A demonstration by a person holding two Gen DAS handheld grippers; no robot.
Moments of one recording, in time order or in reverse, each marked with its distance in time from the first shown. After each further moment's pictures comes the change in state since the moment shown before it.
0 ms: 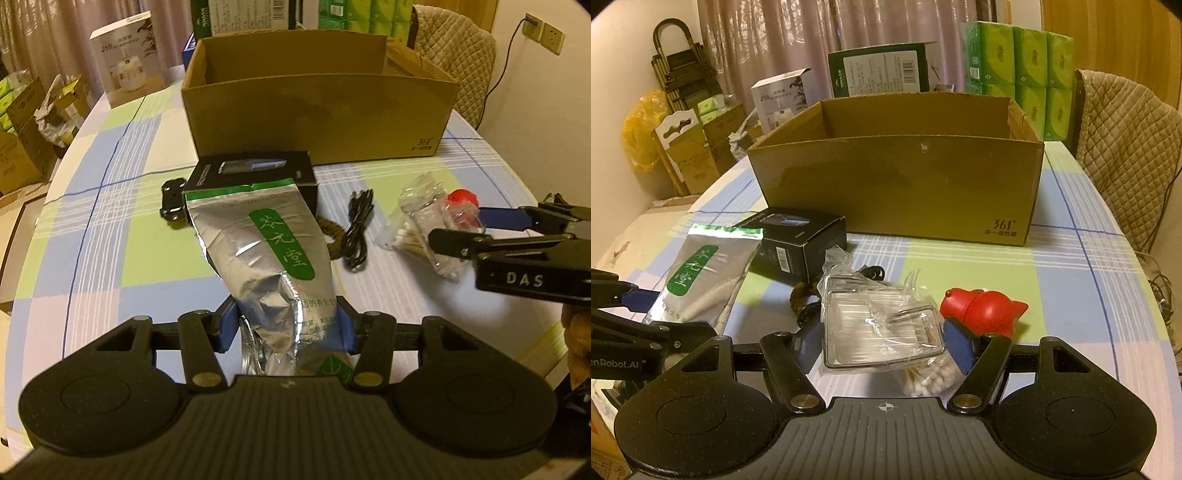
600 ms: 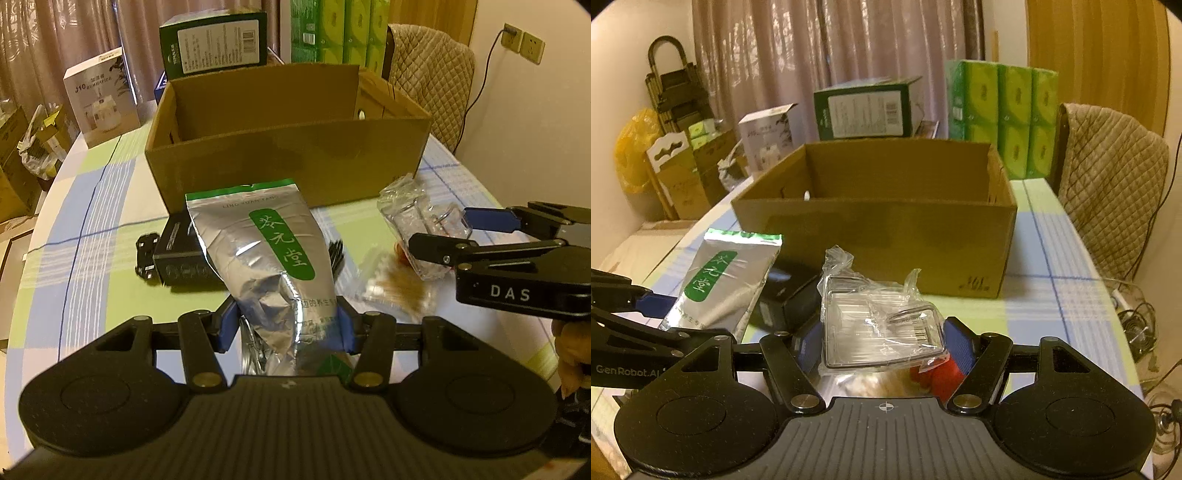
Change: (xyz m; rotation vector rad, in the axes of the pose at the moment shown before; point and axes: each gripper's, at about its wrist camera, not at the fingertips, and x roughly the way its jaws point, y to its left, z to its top) left arm -0.003 -0.019 0.042 0.041 -0.063 -0.042; right arm -0.017 -0.010 0.041 -0.005 -0.087 -0.045
